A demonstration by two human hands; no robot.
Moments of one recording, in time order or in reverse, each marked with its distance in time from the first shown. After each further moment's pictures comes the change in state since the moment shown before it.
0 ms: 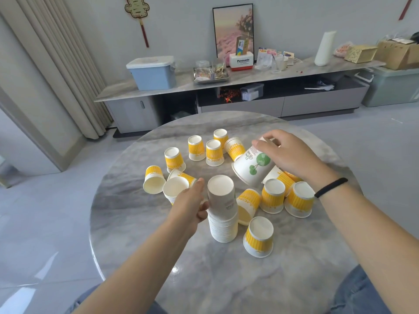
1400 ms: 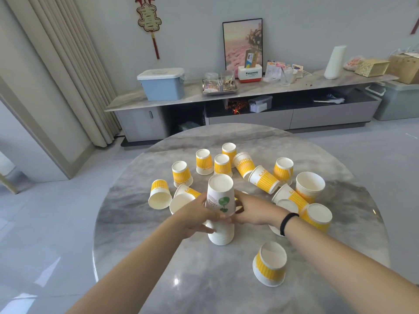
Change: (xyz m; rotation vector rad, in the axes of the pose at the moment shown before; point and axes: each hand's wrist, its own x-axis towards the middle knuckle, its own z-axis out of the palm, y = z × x) left_hand 0.068 0.011 -0.021 0.457 -0.391 0.049; right_hand 0.031 0.043 0.111 0.046 -0.654 -0.053
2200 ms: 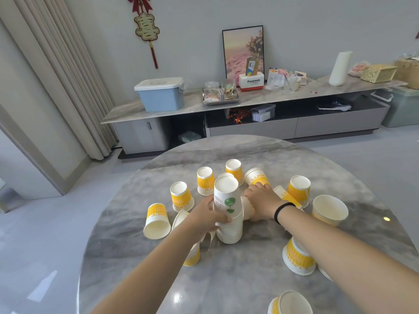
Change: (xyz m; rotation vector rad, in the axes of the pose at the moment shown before) left_hand 0.080 0.027 -0.022 0.011 0.093 0.098; right_hand 0.104 0.053 -0.062 -1.016 0.161 0.114
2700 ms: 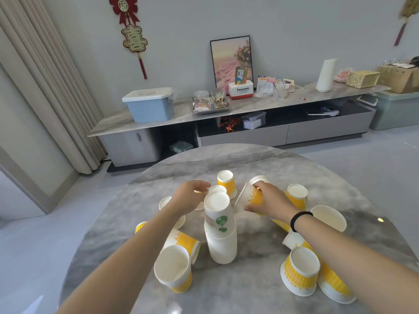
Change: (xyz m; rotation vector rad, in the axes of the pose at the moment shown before) left_hand 0.061 0.049 -0.036 0.473 0.219 0.202; right_hand -0.013 0.033 -0.023 0.626 0.218 0.306
